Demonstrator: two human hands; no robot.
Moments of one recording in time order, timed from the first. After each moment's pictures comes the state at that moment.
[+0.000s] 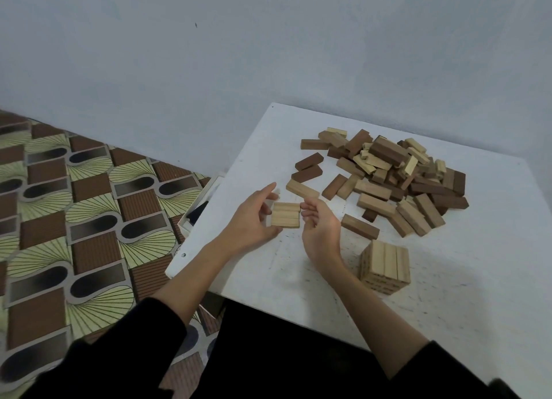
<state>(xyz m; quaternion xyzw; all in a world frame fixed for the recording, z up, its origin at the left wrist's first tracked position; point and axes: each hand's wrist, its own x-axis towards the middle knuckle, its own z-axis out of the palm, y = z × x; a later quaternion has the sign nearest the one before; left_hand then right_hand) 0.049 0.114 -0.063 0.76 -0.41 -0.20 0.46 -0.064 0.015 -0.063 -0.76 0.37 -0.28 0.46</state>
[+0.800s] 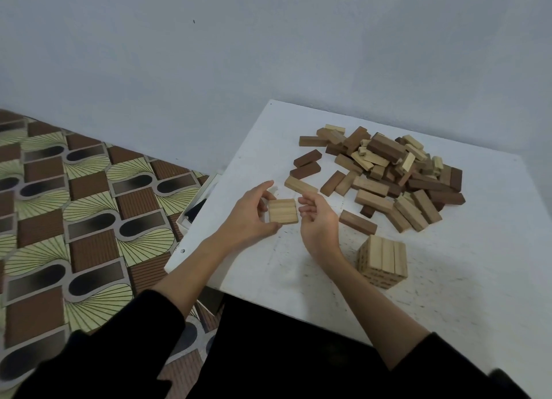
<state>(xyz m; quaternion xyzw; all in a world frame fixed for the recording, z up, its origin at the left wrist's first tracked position) 0.050 0.114 -0.063 0.77 -0.40 -0.21 0.46 -0.065 0.015 -0.055 -0.75 0.37 -0.25 0.48</state>
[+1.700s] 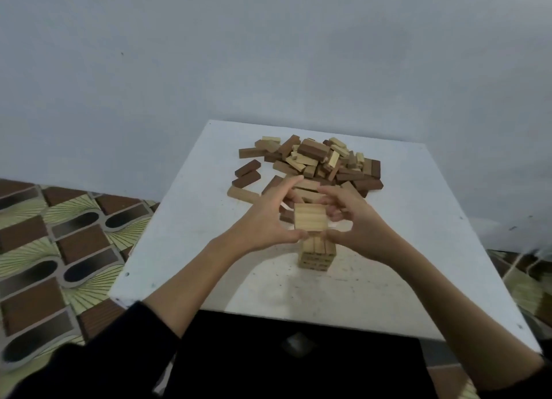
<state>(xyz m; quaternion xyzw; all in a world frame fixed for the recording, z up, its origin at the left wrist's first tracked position) -0.043 0.059 0.013 0.64 -0.58 -0.25 0.43 -0.214 -0.042 0.040 -0.88 0.25 -0.14 0.38</state>
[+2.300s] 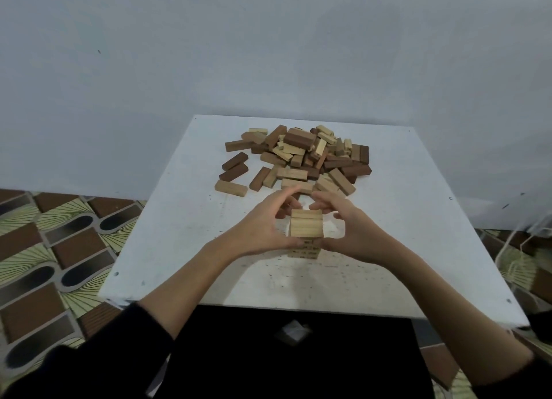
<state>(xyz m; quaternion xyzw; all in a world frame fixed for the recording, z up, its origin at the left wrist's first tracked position) -0.064 0.056 0.000 0.64 -0.60 -0.31 0.37 -0.240 -0.047 0.009 -0.89 0.26 -0.10 0.35</state>
